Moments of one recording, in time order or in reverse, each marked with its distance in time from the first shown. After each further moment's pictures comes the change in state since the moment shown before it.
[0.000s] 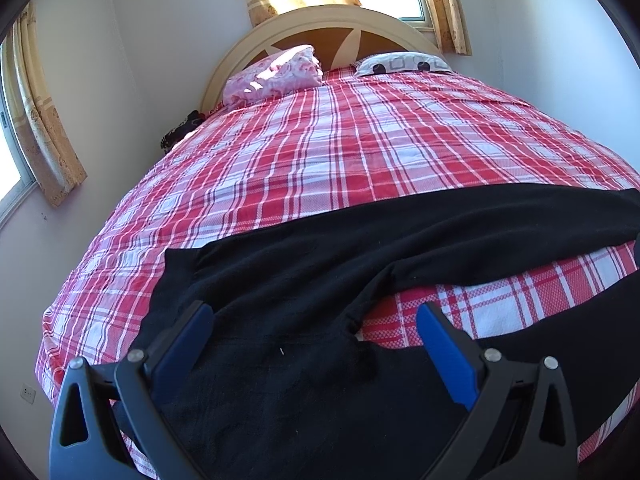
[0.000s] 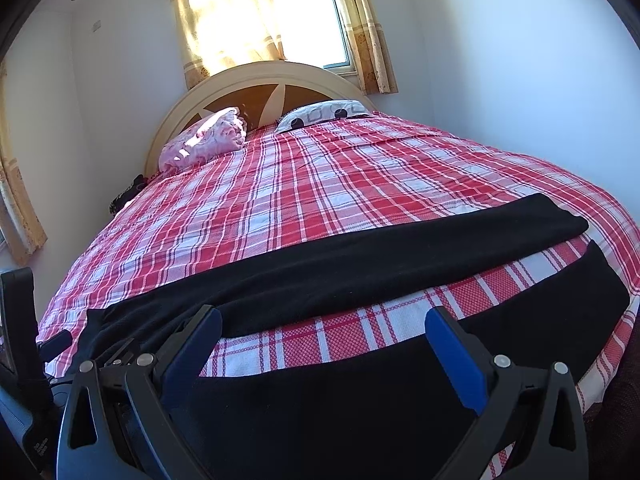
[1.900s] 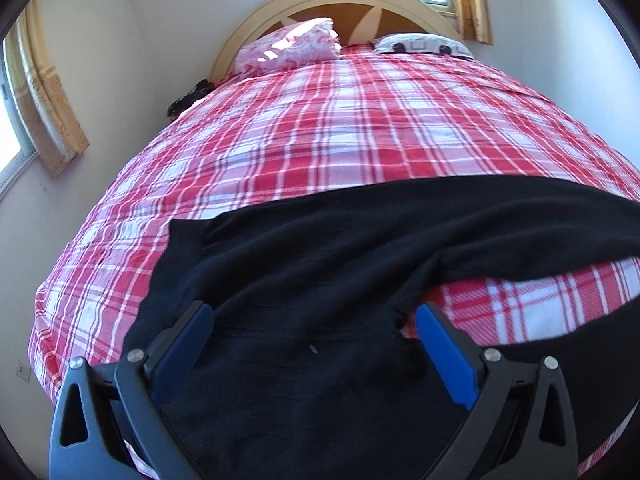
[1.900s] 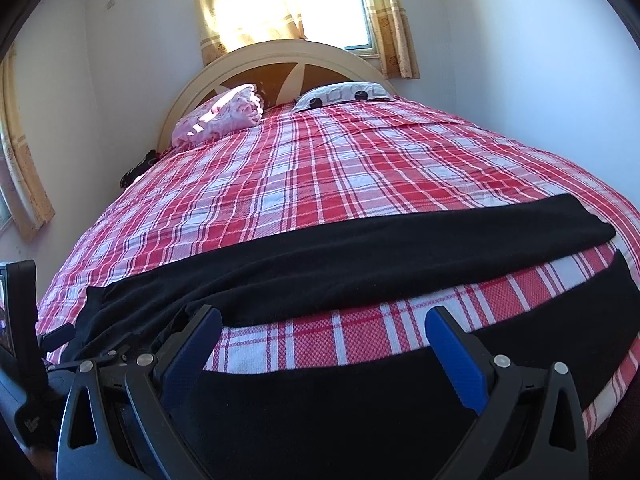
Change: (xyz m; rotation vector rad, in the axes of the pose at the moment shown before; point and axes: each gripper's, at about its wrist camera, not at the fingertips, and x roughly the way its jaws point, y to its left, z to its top) left arm 0.041 0.039 0.000 -0.065 0.101 0.014; right arm 0.032 0.012 0.003 -0.065 0.077 0.051
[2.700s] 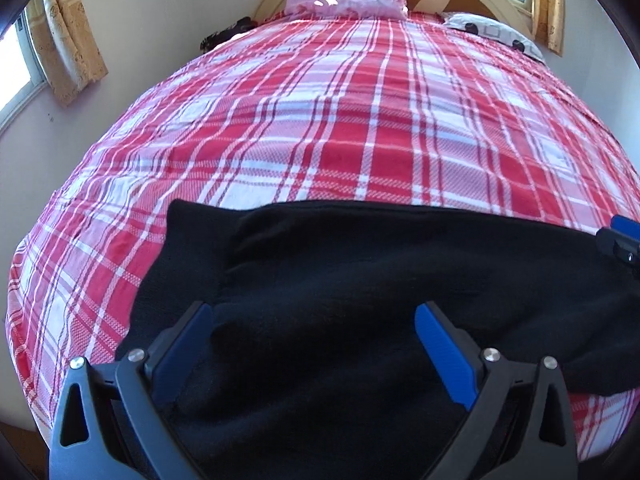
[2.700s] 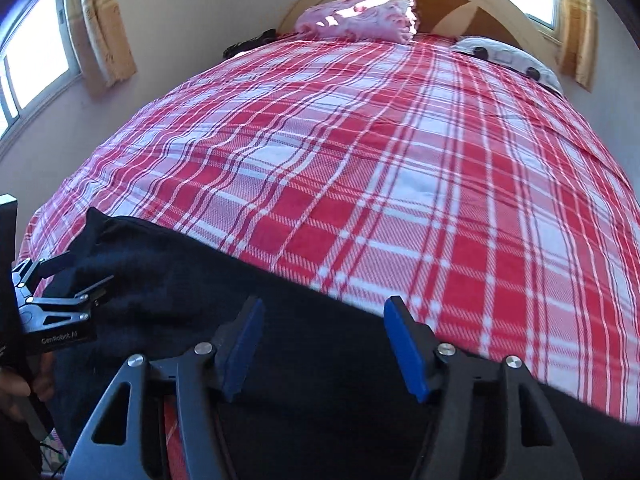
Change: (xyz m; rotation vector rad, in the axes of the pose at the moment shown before) left arm 0.112 0.057 0.033 -0.185 0.188 0.044; right arm 0.211 0.100 0.080 -0.456 0.329 0.326
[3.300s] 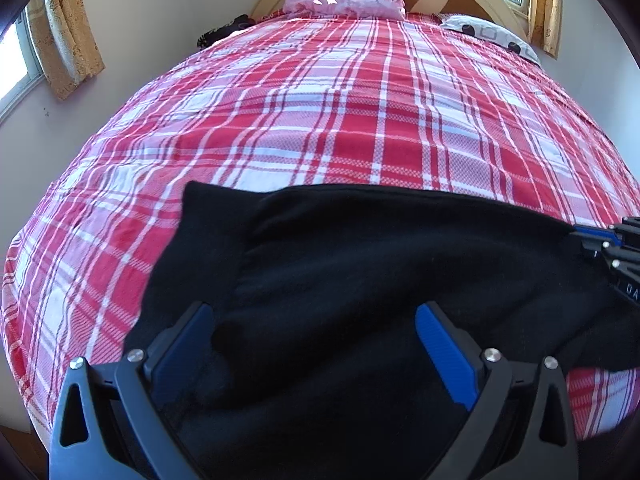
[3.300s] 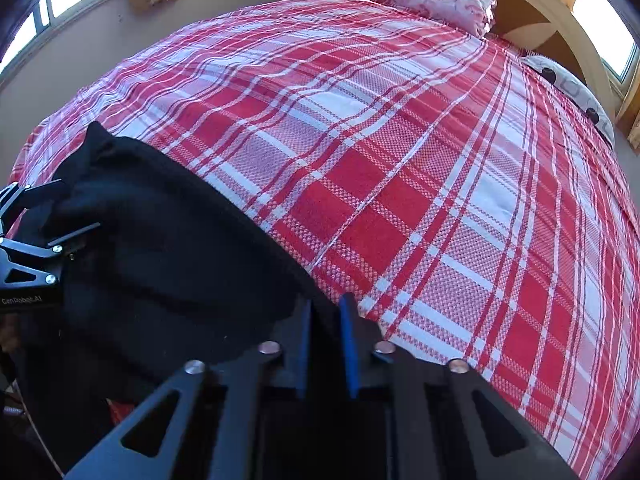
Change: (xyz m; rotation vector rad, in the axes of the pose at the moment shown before) left arm -0.008 0.021 -0.013 -0.004 -0.016 -0.055; right arm 0.045 0.042 0.004 -0.248 0.152 0.004
